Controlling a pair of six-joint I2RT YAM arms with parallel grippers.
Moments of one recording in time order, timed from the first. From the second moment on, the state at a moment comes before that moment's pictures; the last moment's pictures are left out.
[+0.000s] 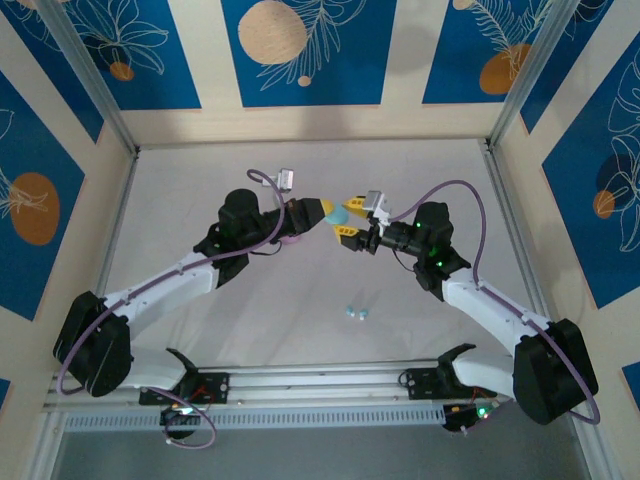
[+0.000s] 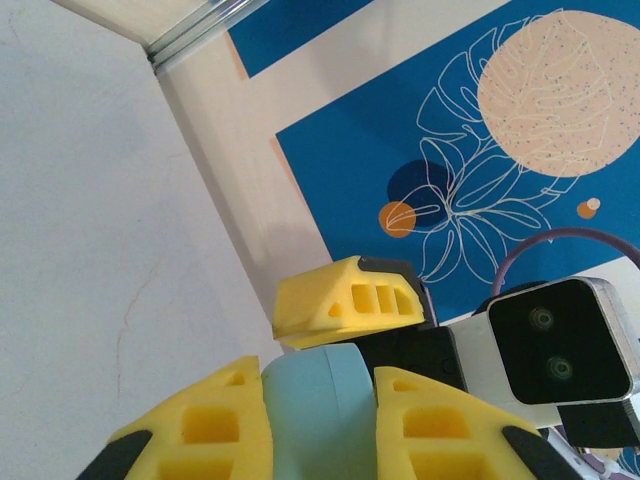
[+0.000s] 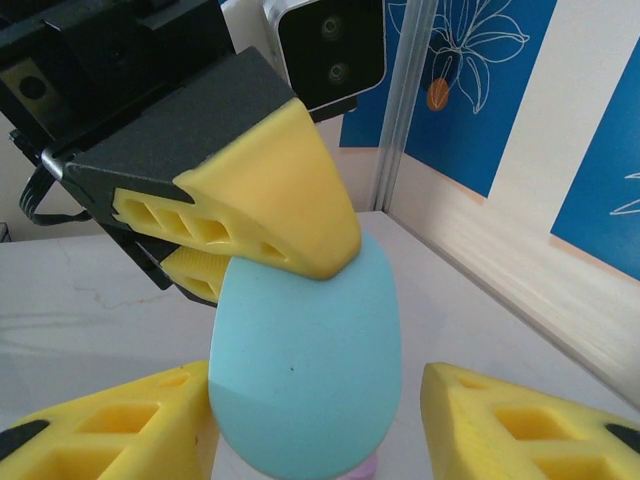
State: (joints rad) left arm -0.67 1.35 0.90 0.39 0.46 -1.02; right arm 0.42 1.15 0.64 0.49 -0.71 -0.16
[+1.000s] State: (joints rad) left arm -0.66 1.20 0.83 0.35 0.57 -0.09; right arm 0.35 1.18 0.84 0.15 -1.14 -0.07
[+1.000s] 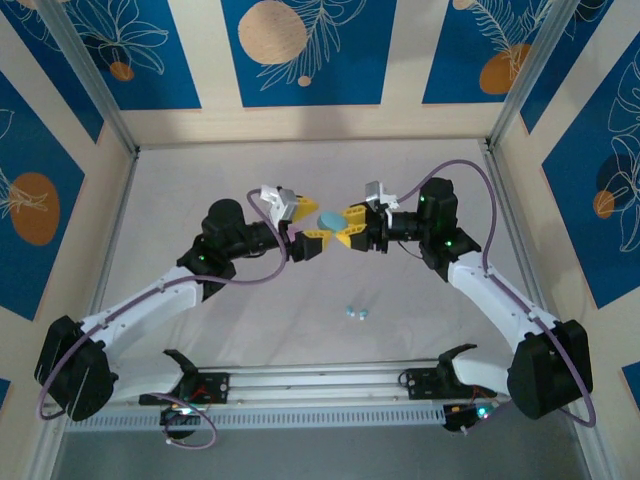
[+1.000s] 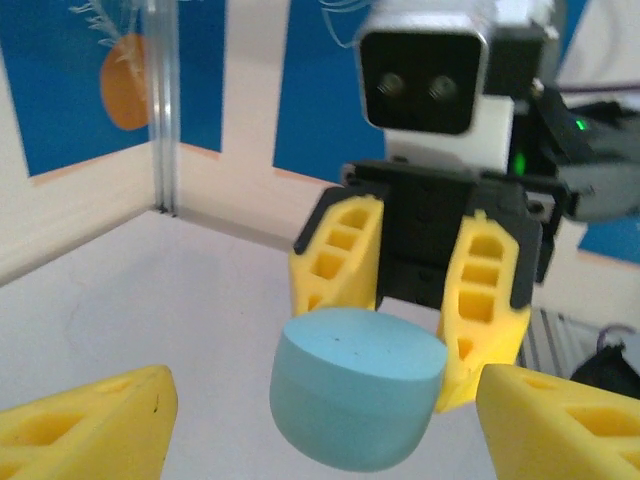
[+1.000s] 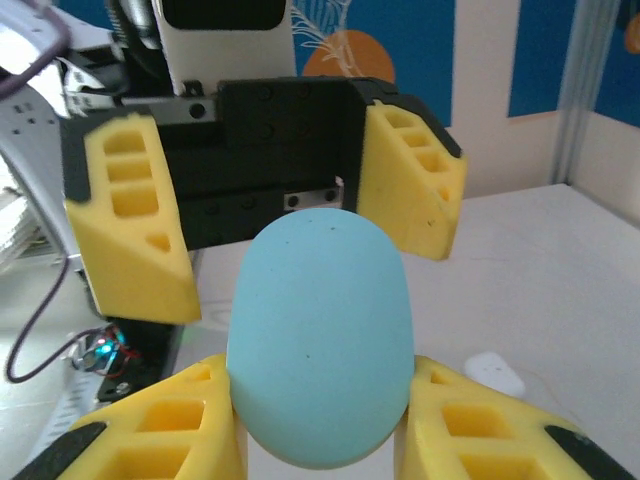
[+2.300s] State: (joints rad) left arm -0.63 1.27 0.90 0.29 0.81 -0.04; right arm 0.35 1.21 0.90 0.06 -1.25 -0.13
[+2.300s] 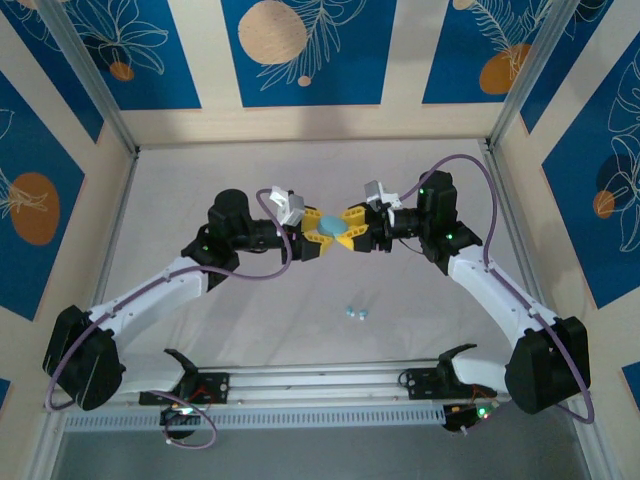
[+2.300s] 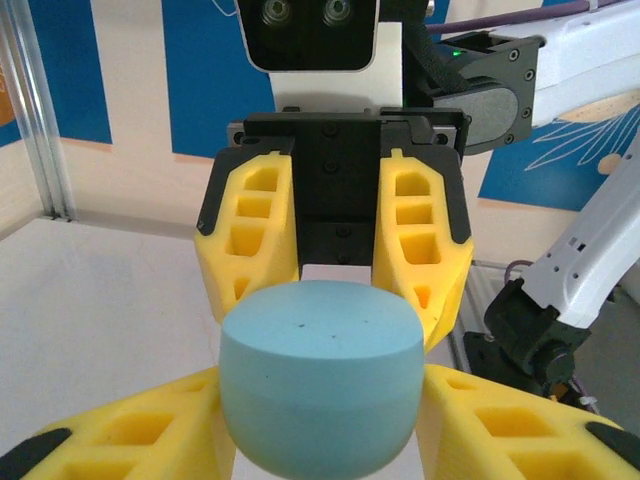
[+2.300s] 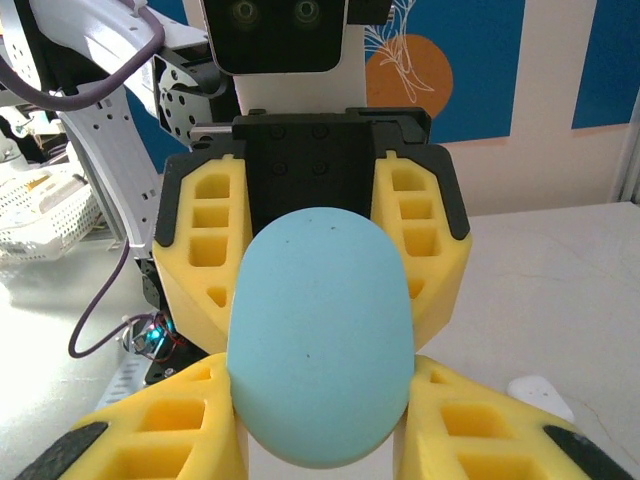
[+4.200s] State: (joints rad) left arm -0.63 1.29 0.80 0.48 0.70 -0.03; right arm 0.29 1.29 1.19 -0.24 -1.04 0.32
